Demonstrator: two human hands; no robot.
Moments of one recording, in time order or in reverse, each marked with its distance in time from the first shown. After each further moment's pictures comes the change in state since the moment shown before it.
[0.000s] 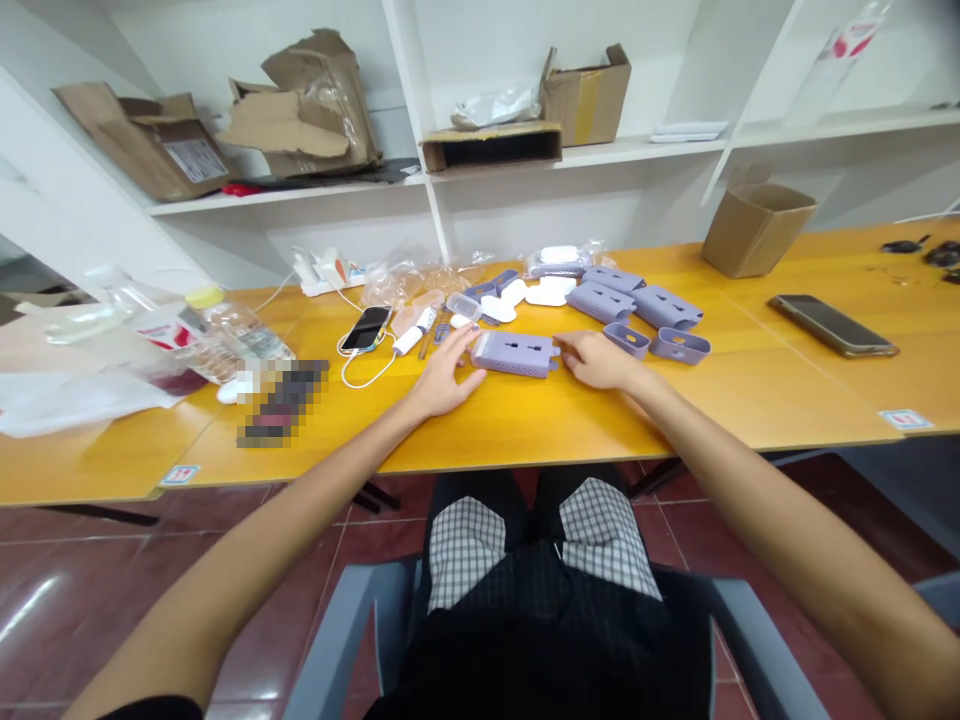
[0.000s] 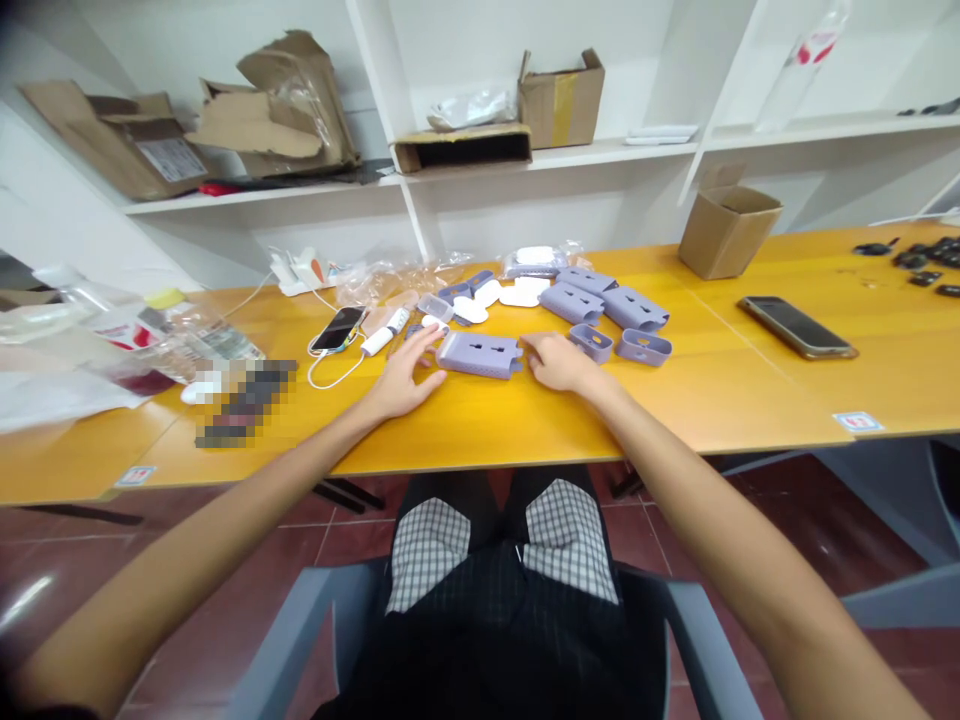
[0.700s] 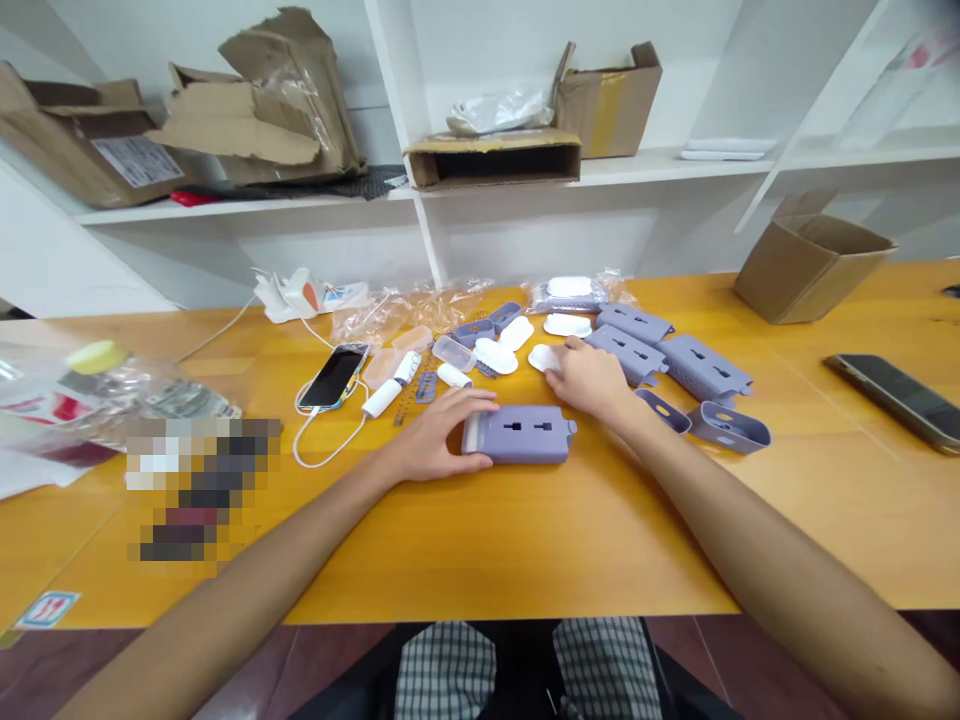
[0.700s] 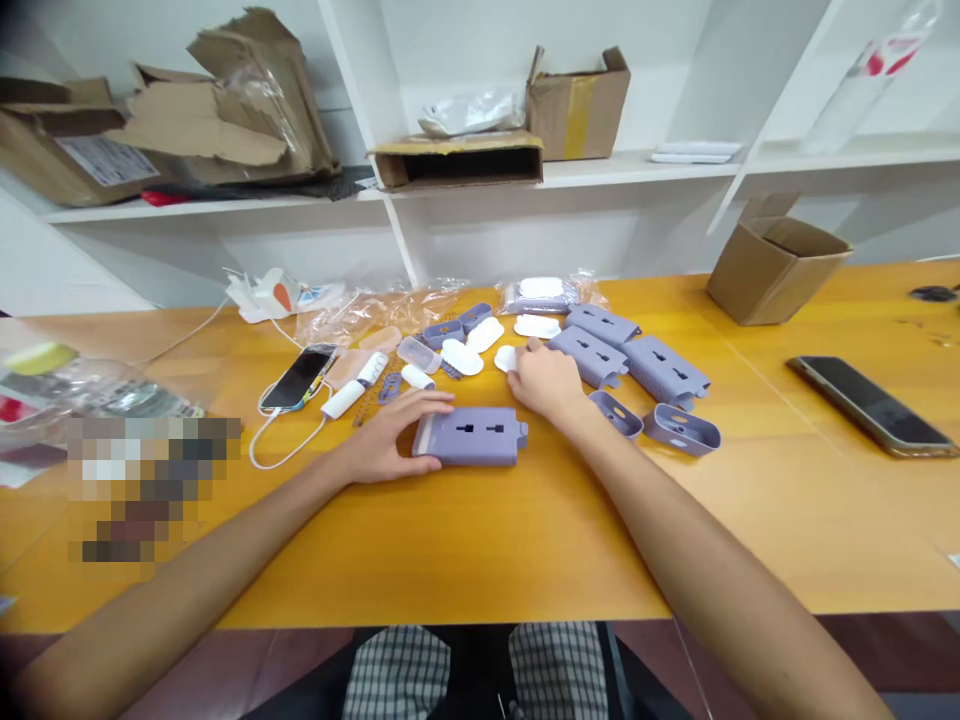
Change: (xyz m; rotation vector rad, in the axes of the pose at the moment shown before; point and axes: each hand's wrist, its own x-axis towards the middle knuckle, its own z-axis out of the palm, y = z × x) left_hand 0.039 -0.030 -0.010 -0.115 -0.329 0.110; right_hand 0.094 -0.001 -0.005 -0.268 0.045 0.246
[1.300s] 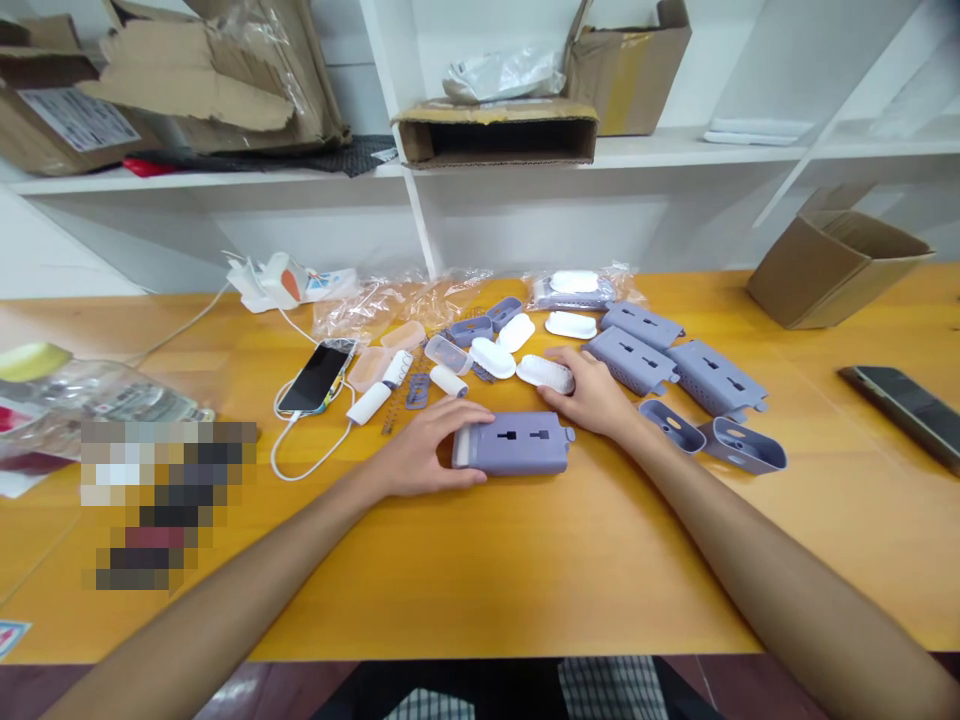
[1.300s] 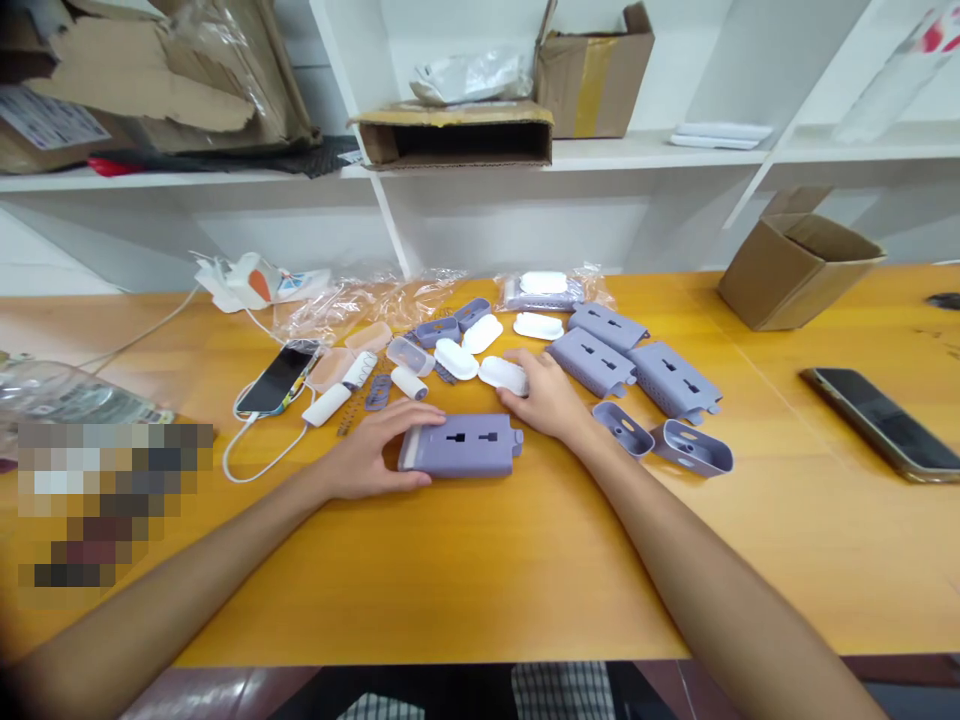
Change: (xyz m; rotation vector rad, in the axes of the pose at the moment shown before) left_hand 0.001 -0.001 -0.004 -0.095 -0.034 -0.108; right_hand -0.002 0.020 0.031 0.581 0.166 -0.178
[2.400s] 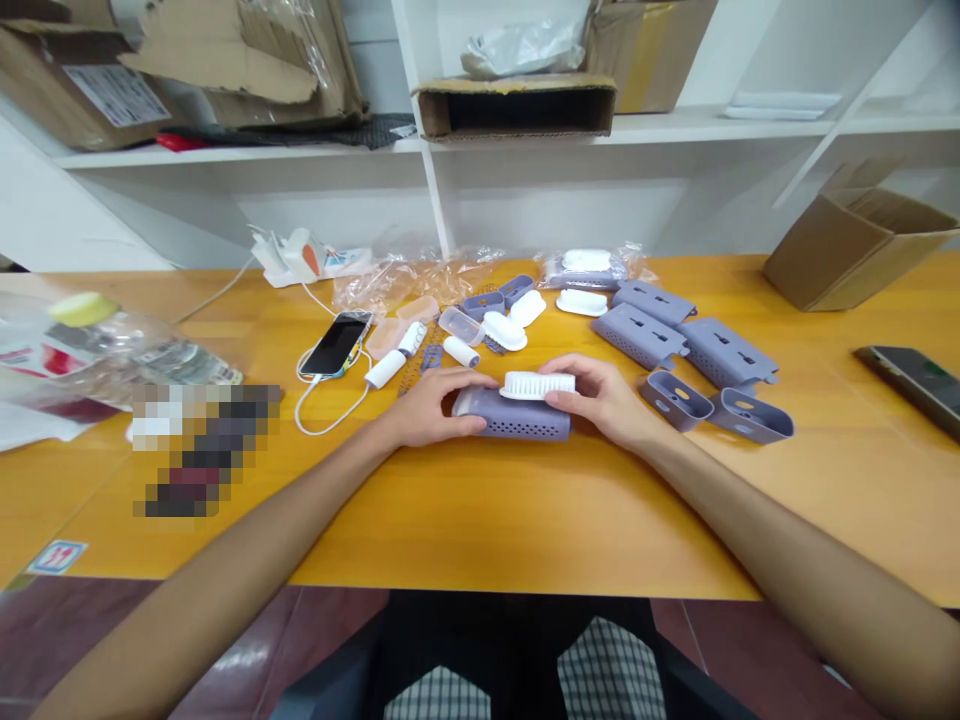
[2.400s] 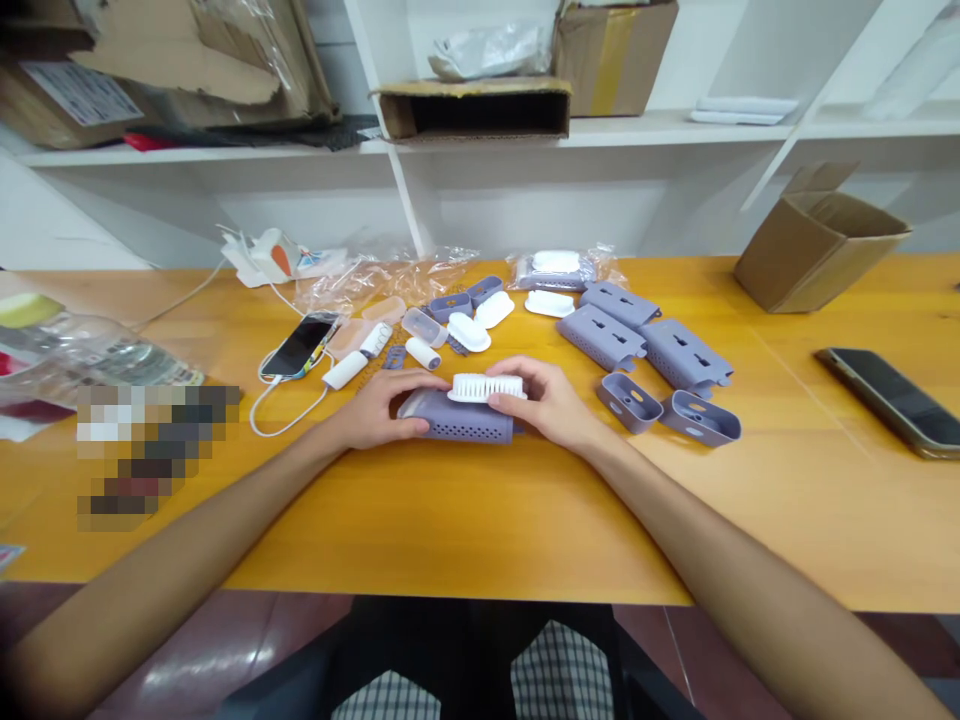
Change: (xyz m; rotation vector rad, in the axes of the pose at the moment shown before) left_hand -0.001 -0.003 -0.004 0.010 0.049 -0.002; right_hand -0.045 -0.052 -0.013 0.851 -0.212 0.160
